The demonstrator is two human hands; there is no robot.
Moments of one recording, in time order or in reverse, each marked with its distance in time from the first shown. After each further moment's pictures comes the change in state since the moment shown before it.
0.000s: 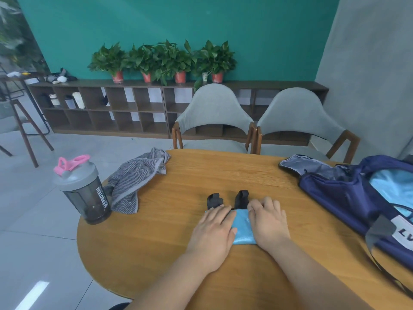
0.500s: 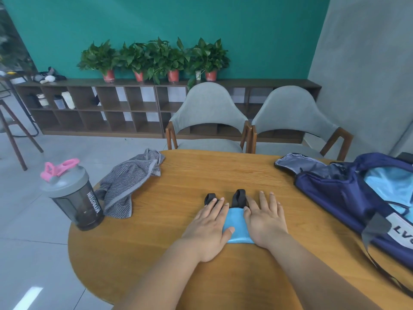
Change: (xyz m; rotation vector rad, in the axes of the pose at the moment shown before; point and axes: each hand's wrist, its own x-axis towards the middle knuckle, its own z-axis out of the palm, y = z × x) left_hand 0.028 -0.021 -0.007 0.001 -0.336 -0.010; right_hand 0.016 -0.003 -0.003 -0.130 -0.276 0.096
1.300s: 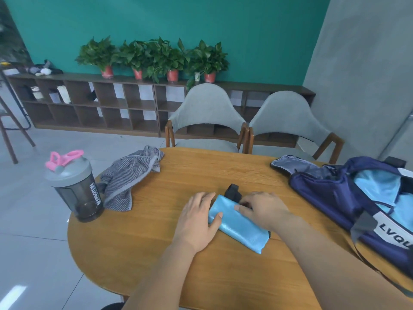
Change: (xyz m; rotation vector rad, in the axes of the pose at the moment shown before) left_hand -0.011 -0.015 0.010 -0.234 0.513 -0.107; right_hand 0.005 0.013 -0.045 -0.111 0.012 -0.315
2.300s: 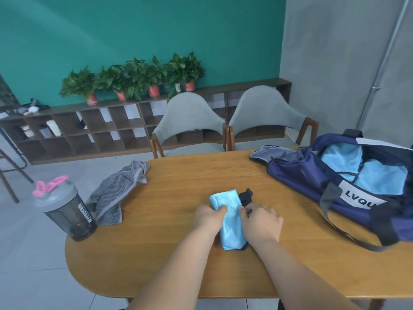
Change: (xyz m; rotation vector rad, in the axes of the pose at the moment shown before) left_hand 0.017 0.103 0.011 -0.494 -0.212 -0.747; right_hand -0.076 -0.016 0.051 0.409 0.328 0.636
